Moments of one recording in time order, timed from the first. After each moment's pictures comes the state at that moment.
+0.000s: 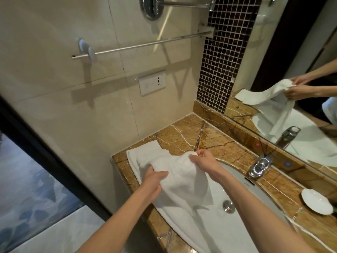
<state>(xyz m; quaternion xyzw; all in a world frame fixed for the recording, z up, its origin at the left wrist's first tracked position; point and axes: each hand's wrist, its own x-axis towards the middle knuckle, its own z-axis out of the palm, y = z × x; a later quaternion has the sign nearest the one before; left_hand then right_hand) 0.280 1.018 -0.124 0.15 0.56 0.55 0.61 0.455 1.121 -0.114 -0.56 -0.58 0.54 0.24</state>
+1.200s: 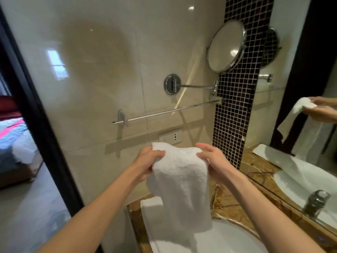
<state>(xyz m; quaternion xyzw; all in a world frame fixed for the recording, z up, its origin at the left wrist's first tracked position) 0.226 1.072 0.089 0.35 0.57 0.61 0.44 0.429 1.164 0.071 -0.35 -0.55 0.65 0.39</state>
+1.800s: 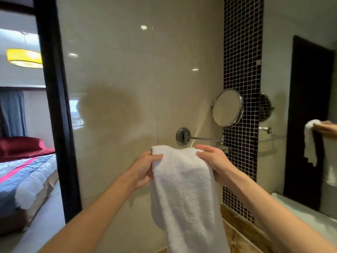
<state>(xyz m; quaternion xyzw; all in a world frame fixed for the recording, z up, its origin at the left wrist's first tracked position) 0.192 1.030 0.241 0.43 0.47 0.63 0.43 0.395 1.124 0.241 -0.27 -0.61 0.59 0.46</state>
